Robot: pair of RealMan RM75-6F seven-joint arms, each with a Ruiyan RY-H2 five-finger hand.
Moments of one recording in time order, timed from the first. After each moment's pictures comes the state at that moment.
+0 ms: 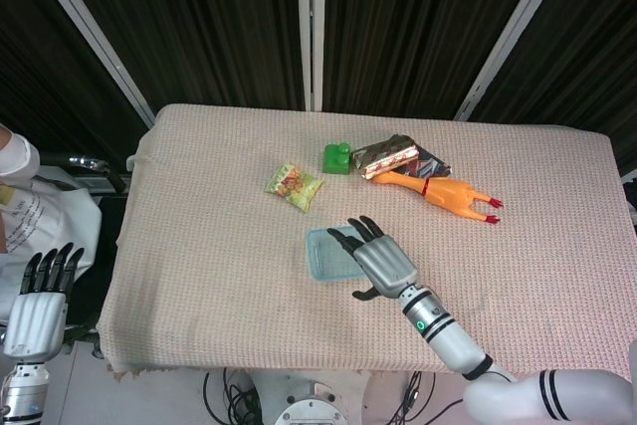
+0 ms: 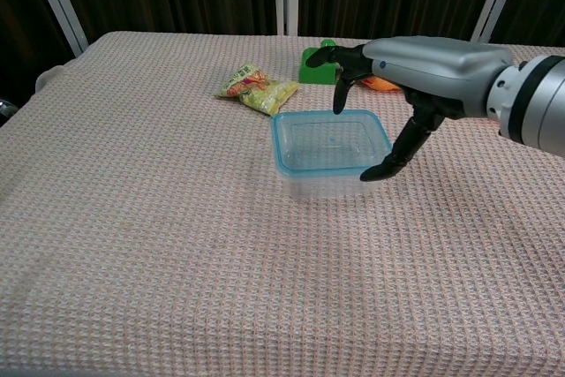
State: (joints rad) left arm -0.01 -1.27 -0.02 -1.55 1.56 1.60 0.18; right arm 0.75 -1.45 0.11 -1.89 -1.03 1.04 -0.56
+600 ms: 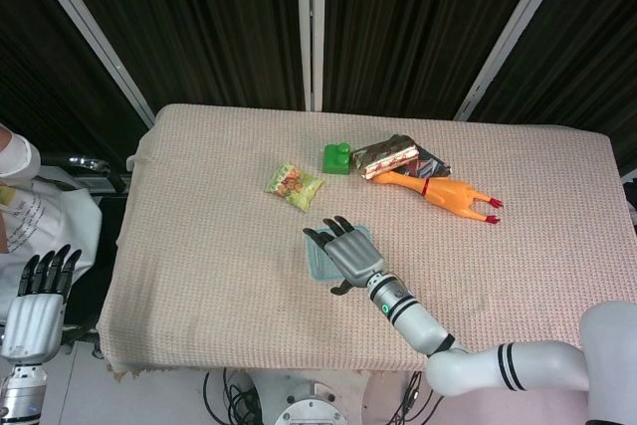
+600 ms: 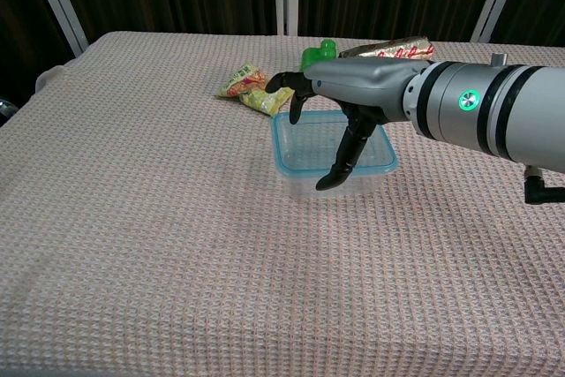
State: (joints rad) left arm -0.01 -1.27 -0.02 -1.55 1.55 1.59 0.17; right arm 0.92 -1.55 0.17 -1.80 -0.74 0.95 -0.66
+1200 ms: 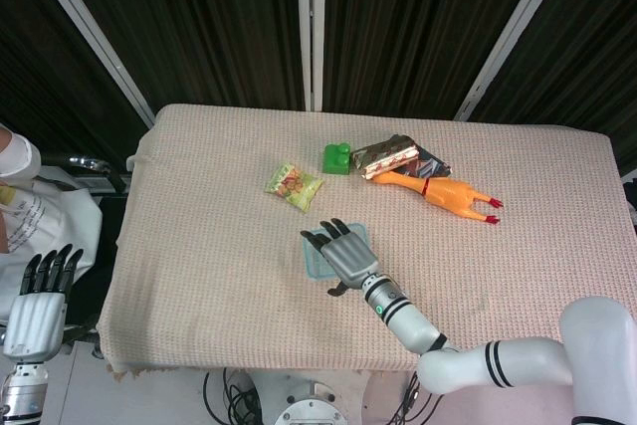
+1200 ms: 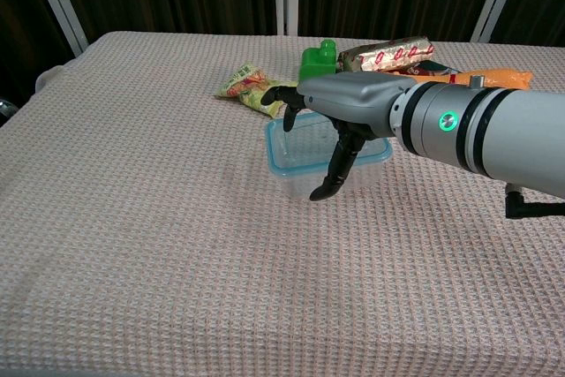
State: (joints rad) left arm -0.01 -1.27 -0.02 -1.54 1.55 1.58 0.17; right arm 0.97 -1.60 0.12 -1.75 -0.71 0.96 -0.66
